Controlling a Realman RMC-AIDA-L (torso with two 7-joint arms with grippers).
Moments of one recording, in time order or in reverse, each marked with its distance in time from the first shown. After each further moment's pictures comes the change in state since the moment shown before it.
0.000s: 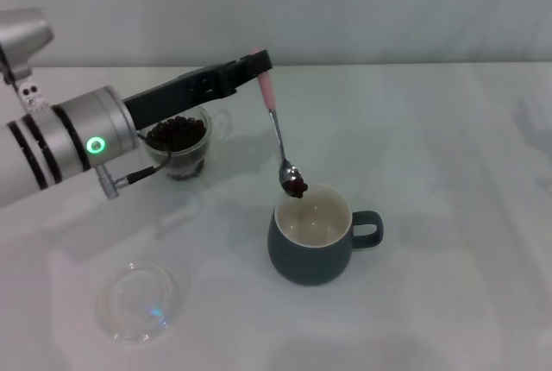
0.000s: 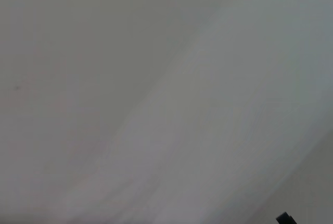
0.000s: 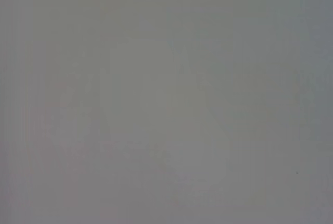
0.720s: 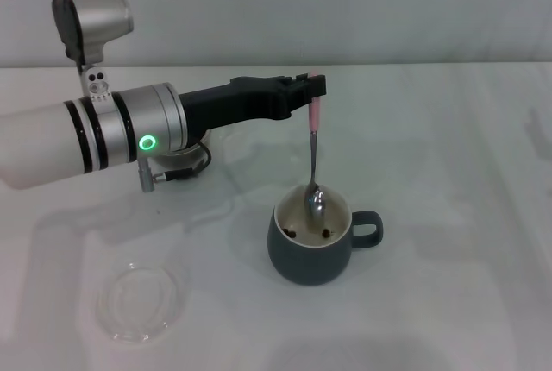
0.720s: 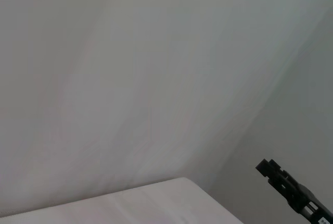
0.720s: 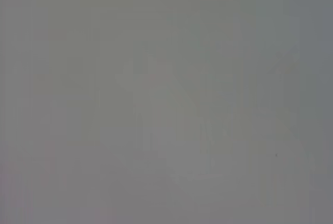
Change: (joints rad) left arm -0.089 -0.006 0.189 0.008 -0.012 0.062 0.058; right arm -0.041 0.000 -0.012 0.001 0.004 0.003 0.002
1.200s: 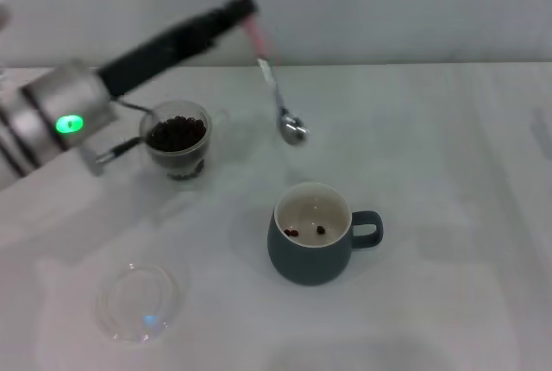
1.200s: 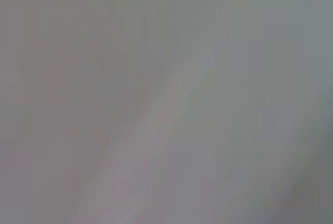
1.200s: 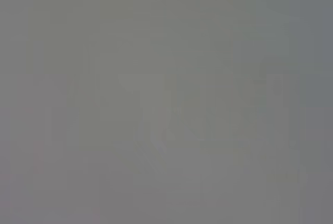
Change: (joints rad) left arm 0.165 0.010 -0.007 0.093 -0.307 -0.107 -0.006; right arm -0.003 0.000 0.008 -0.005 0.007 0.002 0.000
